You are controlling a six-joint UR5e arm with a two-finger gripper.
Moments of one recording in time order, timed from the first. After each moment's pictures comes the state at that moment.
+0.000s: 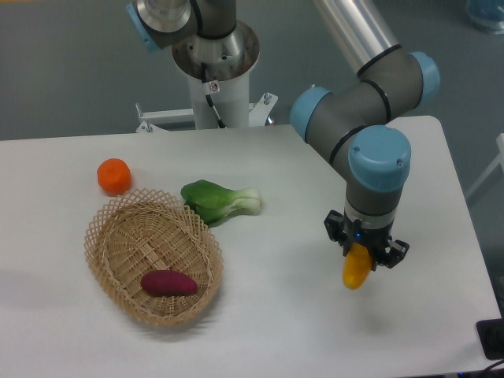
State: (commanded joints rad) arm 2.55 -2.07 -1.41 -1.08 1.61 1.14
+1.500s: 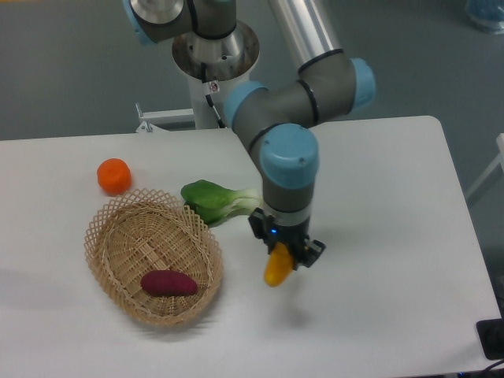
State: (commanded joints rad) arm 2.33 -1.93 -1.63 -1.01 1.53 0.99
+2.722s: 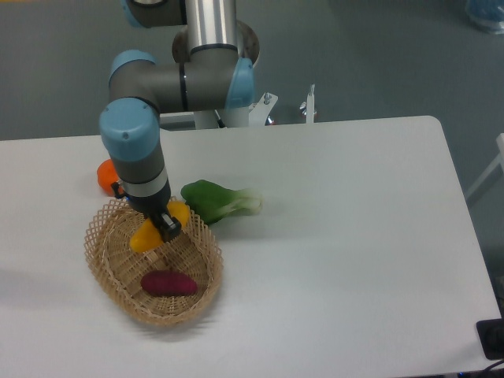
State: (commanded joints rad) arm 2.02 -1.89 -1.80 -0.99 1.54 0.93
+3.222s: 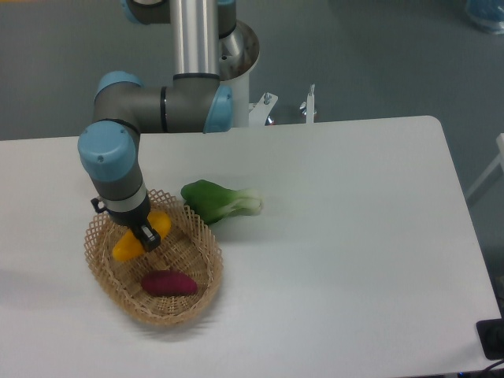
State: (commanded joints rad) arm 1.98 -1.94 -1.81 -0.91 1.54 0.85
